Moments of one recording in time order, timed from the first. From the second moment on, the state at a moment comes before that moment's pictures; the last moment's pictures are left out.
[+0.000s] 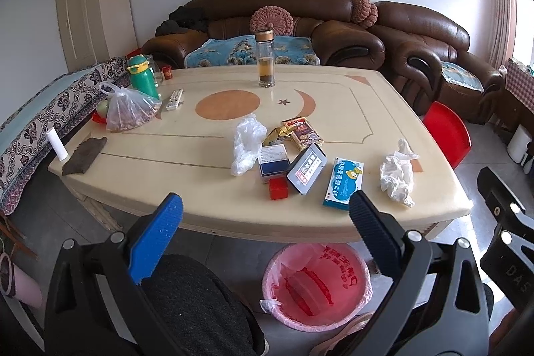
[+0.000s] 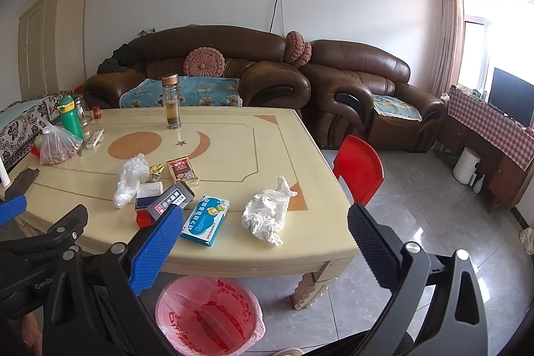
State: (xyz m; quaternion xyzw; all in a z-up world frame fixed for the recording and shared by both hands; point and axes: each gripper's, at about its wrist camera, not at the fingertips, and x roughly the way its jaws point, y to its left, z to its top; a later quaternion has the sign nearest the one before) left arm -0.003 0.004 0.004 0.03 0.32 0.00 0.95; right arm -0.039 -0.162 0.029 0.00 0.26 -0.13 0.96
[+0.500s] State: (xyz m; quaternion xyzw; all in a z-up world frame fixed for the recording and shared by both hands) left arm -0.004 0.005 0.003 0.03 0.32 0.00 0.95; right arm -0.039 -0.161 0.030 0.00 0.26 -0.13 0.96
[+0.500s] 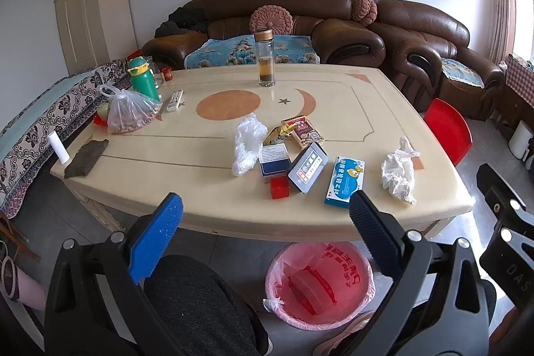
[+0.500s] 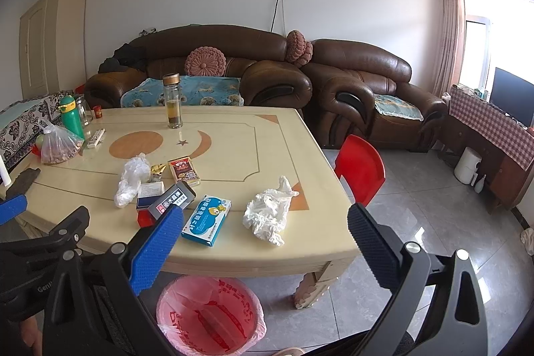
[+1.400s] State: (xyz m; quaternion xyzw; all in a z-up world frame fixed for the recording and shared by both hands) left arm -0.002 0.003 0.004 0.04 0.33 -0.01 0.94; right arm -0.037 -0.151 0.030 0.00 0.27 -0.13 0.96
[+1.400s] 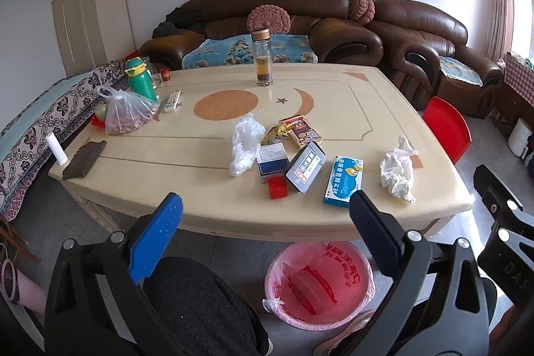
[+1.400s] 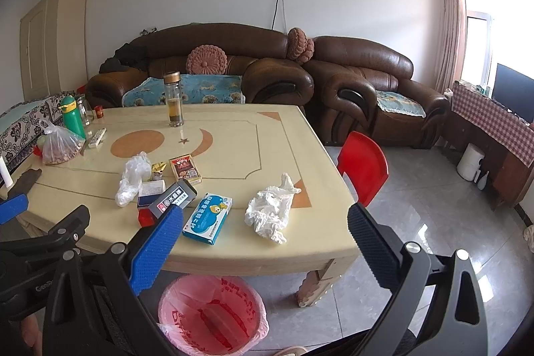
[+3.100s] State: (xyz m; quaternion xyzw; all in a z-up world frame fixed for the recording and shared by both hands) left arm 0.289 0.048 -0.130 0.07 0.49 -0.01 0.87; right arm 0.185 -0.252 -0.142 0.09 0.38 -0.07 0.92
